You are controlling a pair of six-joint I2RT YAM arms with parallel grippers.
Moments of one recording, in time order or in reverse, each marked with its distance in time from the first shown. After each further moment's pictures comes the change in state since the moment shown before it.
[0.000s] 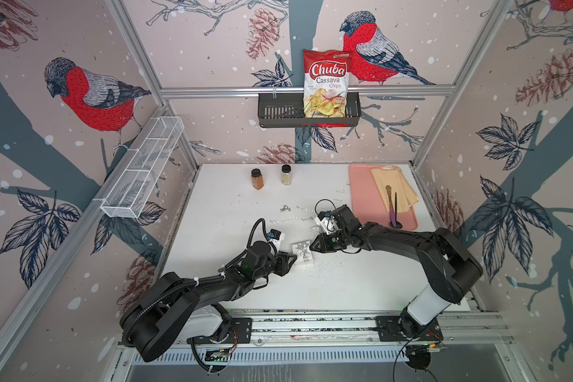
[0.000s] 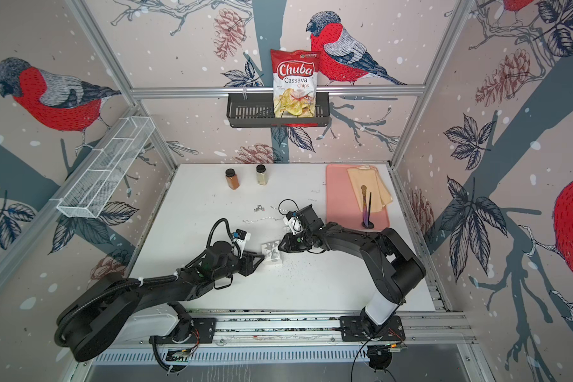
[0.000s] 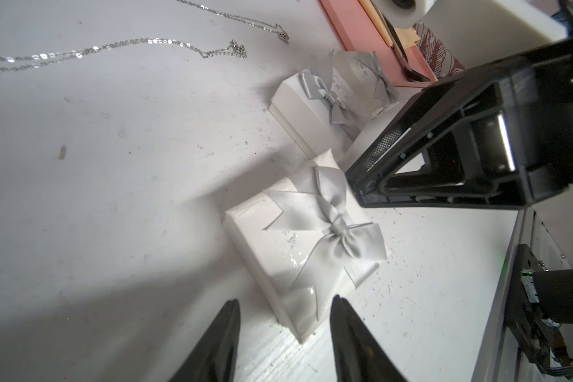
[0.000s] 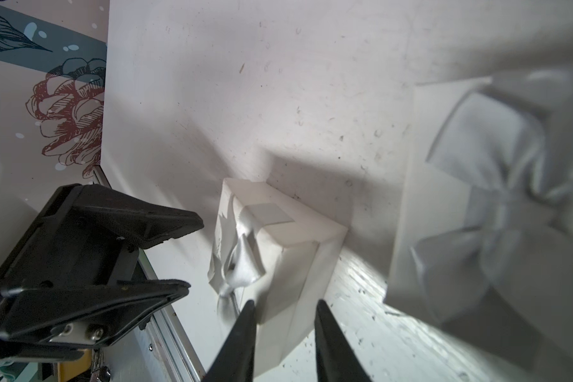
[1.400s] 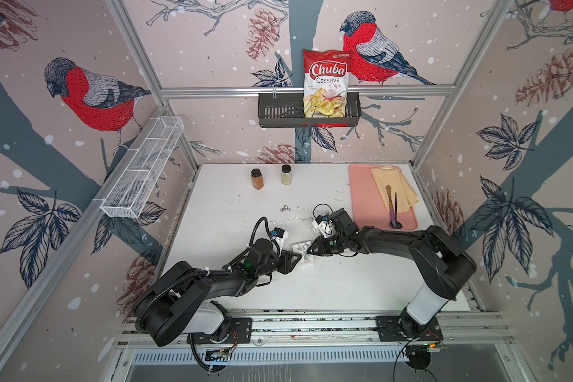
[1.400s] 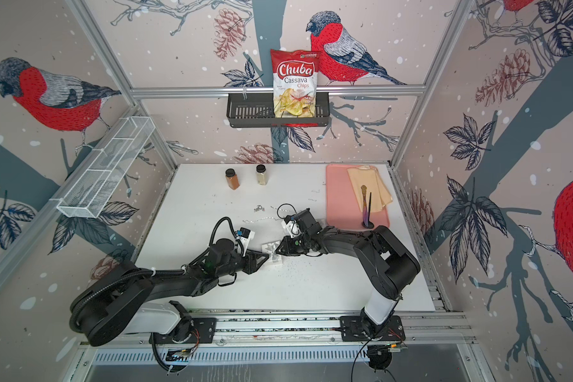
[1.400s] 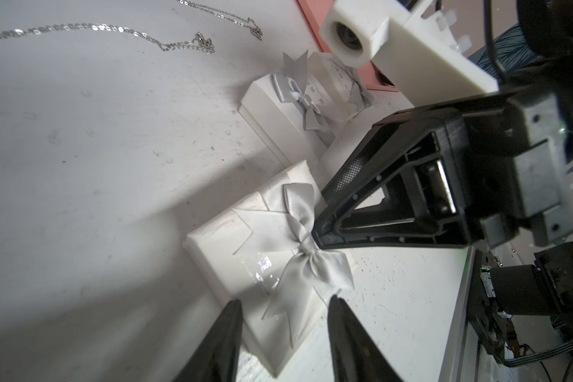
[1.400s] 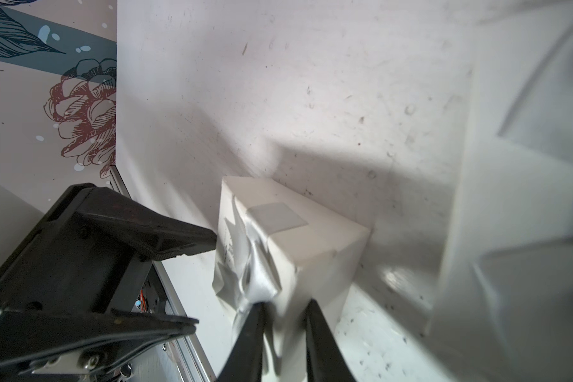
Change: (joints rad) left arm 0.001 0.086 0.024 0.109 0.088 -0.048; right arm 0.026 0.045 -0.041 0.113 -0.047 0.076
